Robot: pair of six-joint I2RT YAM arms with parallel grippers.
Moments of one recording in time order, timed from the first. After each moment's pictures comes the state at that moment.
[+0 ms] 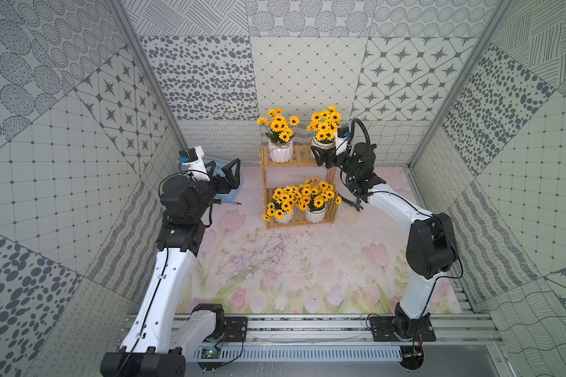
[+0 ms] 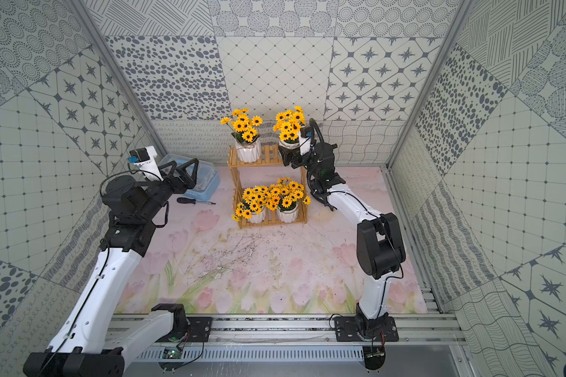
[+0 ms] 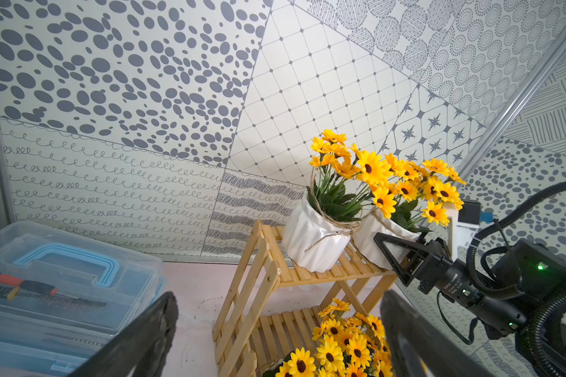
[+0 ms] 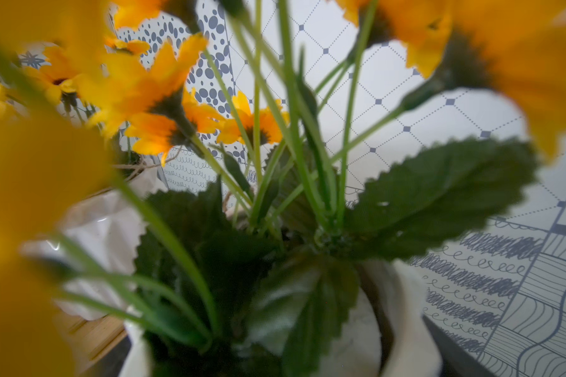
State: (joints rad) left arm -0.04 1.00 1.06 -0.01 0.30 -0.36; right arm 0.37 1.87 1.53 0.37 -0.25 0.06
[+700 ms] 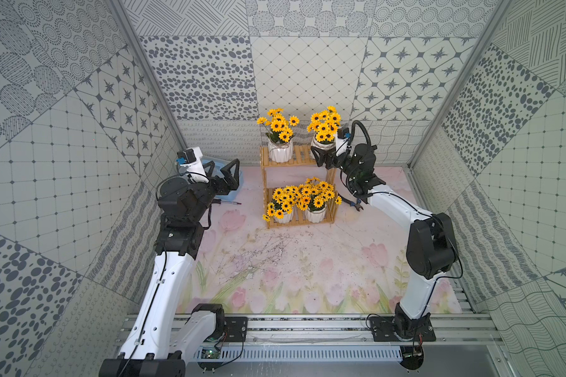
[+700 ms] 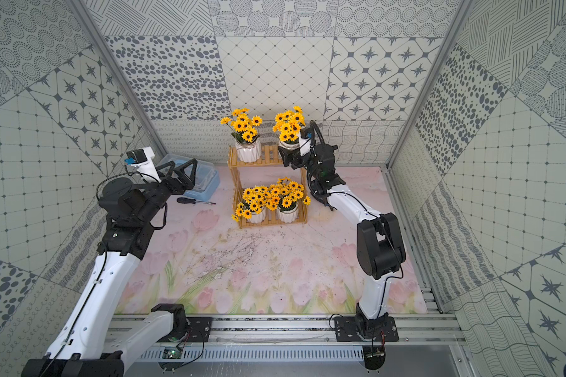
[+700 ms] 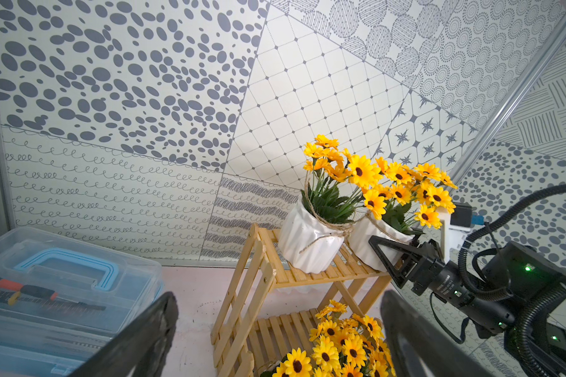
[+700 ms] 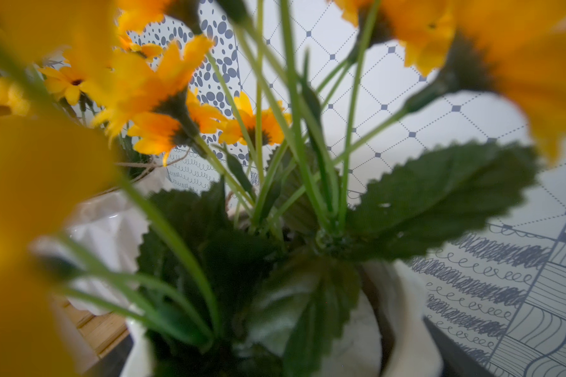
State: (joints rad) left arm -0.04 0.97 1.05 -0.02 0.30 -0.35; right arm 0.37 1.86 1.51 0.41 -0.27 0.05
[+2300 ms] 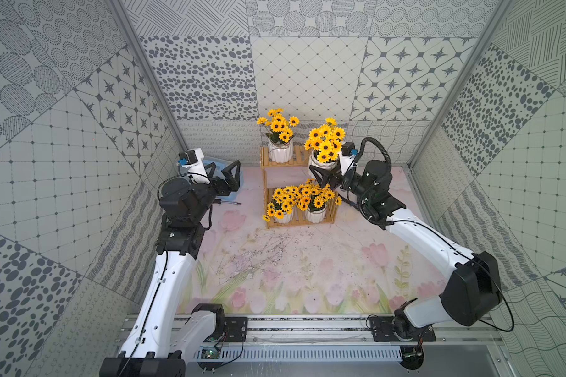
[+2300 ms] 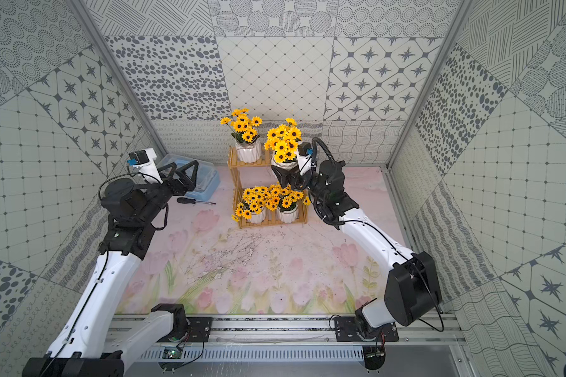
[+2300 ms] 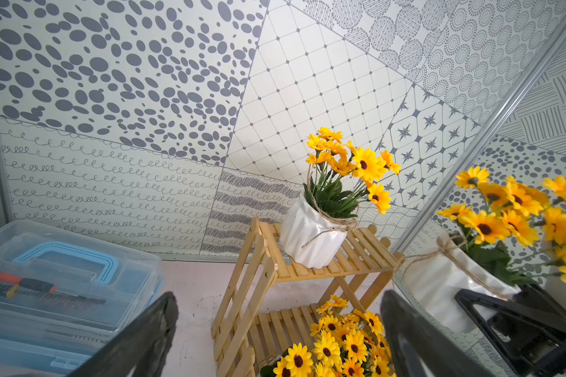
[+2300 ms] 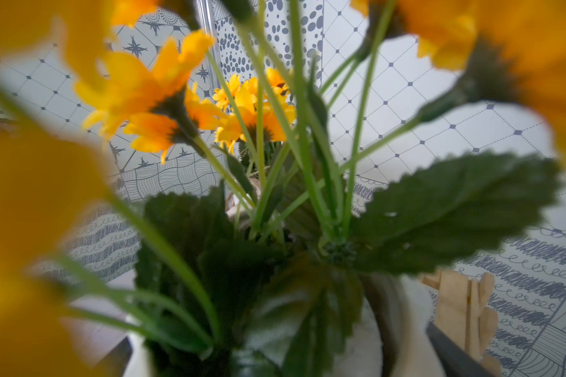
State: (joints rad) left arm -0.04 0.98 1.04 -0.01 0.31 -0.35; right arm 0.49 1.44 1.19 0.31 -0.30 0.03
